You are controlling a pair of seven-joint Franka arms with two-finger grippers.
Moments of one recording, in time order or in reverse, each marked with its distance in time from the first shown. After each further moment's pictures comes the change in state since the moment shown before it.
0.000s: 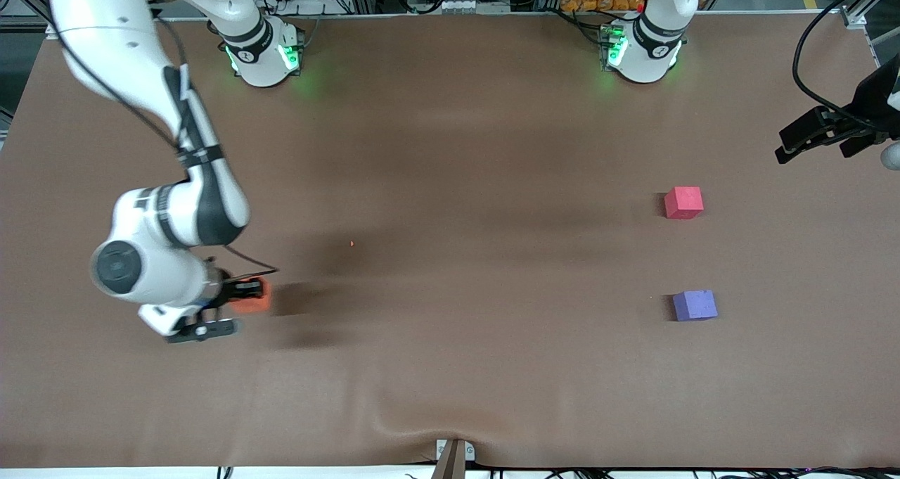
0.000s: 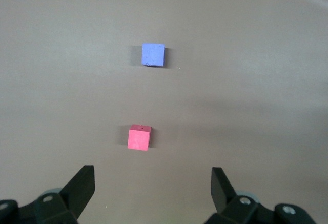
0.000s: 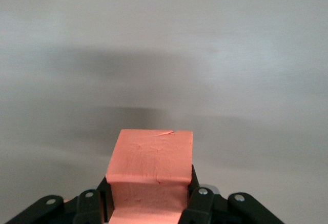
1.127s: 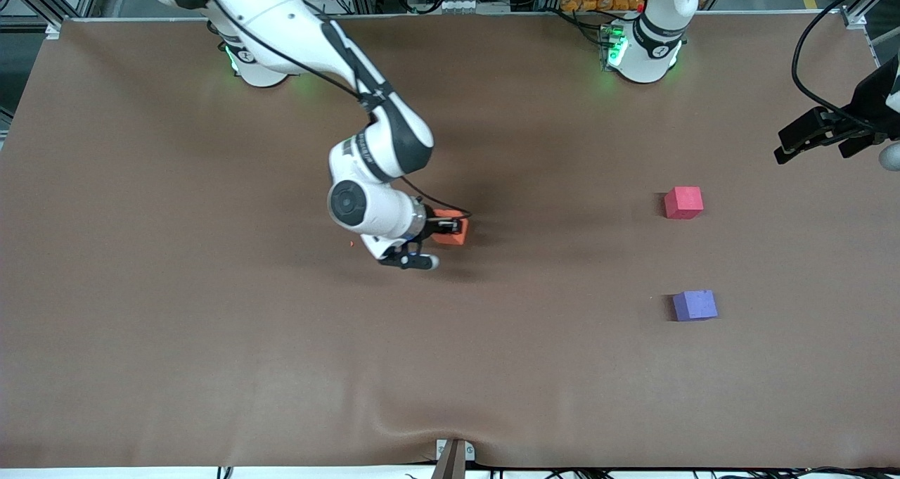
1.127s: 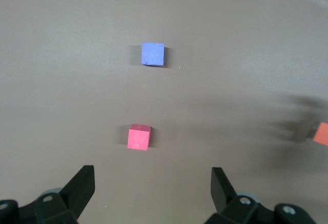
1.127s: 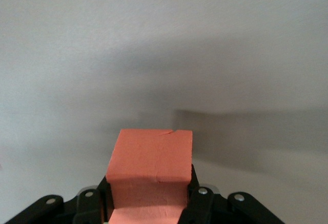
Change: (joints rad) left arm 0.000 0.001 0.000 -0.002 0.000 0.000 0.000; right arm 0.473 0.116 0.000 -0.020 0.527 0.243 0.383
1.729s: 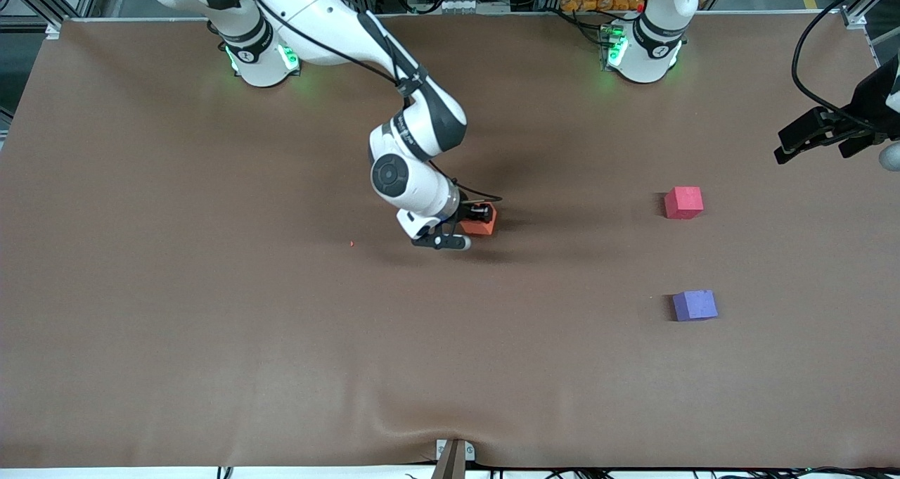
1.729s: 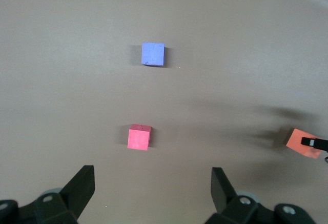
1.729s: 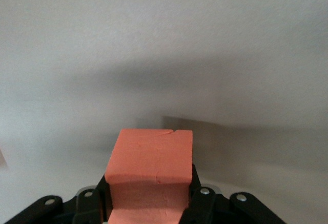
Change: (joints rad) left arm 0.000 0.000 0.000 0.000 0.000 0.000 0.000; right arm 0.109 0.029 -0.001 -0.001 0.016 0.129 0.072
